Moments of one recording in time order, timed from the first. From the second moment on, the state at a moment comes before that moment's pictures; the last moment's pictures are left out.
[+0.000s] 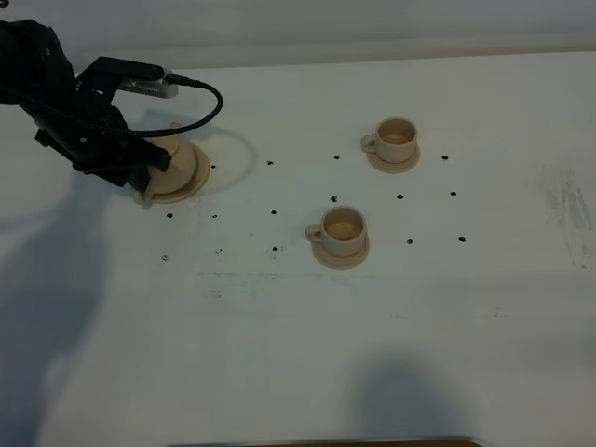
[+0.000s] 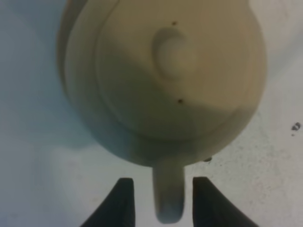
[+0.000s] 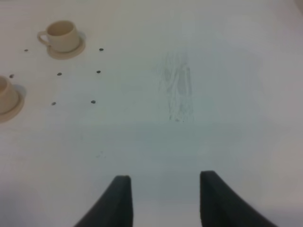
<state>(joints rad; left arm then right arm) -0.10 2.06 -1.49 -0.19 0.79 0.29 0.02 -0.01 -0.52 0.00 1.12 0.07</state>
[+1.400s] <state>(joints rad) -0.12 2.08 -1.49 -0.15 0.79 0.28 0.02 -0.01 -0.52 0.00 1.12 0.07</state>
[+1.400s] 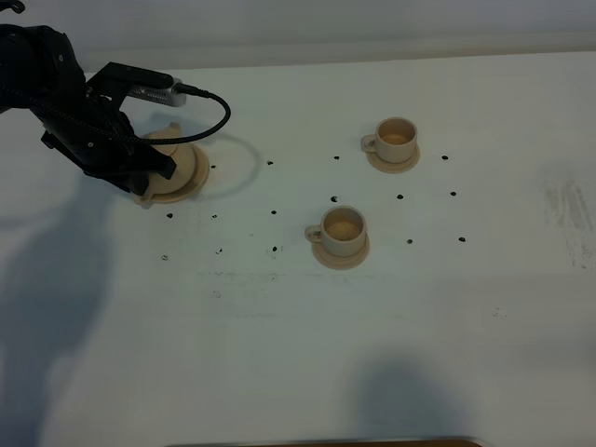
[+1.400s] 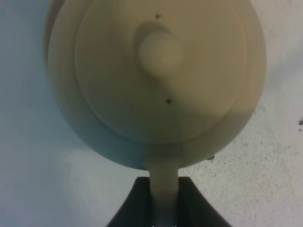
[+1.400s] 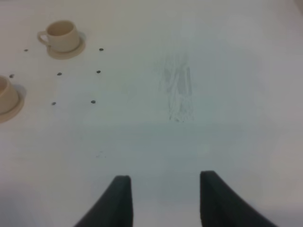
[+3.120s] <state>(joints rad) -0.31 2.21 -2.00 -0.13 1.00 0.61 0.02 -0.01 -0.52 0.00 1.12 0.07</state>
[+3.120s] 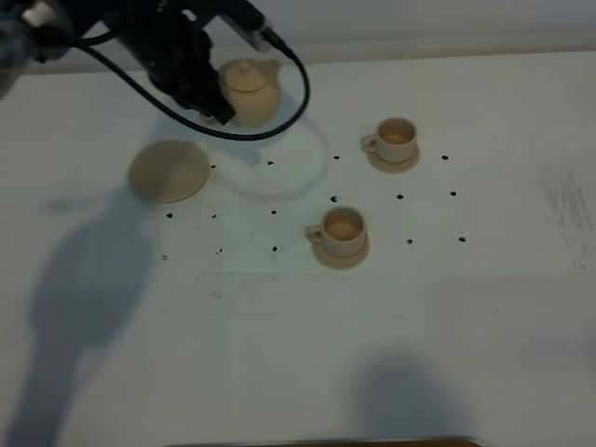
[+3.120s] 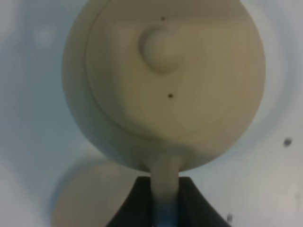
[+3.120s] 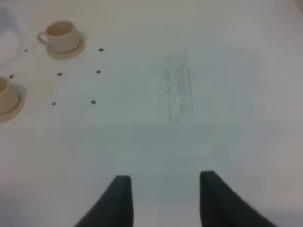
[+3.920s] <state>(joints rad) -0.42 2.40 -2.24 -0.18 1.00 0.89 0.02 -0.01 -0.52 0.00 1.12 0.07</state>
